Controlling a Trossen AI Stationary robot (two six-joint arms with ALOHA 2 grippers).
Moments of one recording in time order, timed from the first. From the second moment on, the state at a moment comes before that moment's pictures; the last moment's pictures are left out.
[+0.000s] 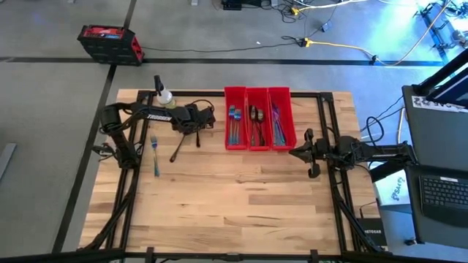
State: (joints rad) left arm 0.41 1.75 0.96 -0.52 -0.50 -1.14; right arm 0.06 0.00 0.01 0.01 0.02 0.07
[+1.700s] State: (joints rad) left arm 0.34 1.52 1.21 -0.69 -0.51 -1.15; right arm 0.07 0.00 0.01 0.01 0.03 0.07
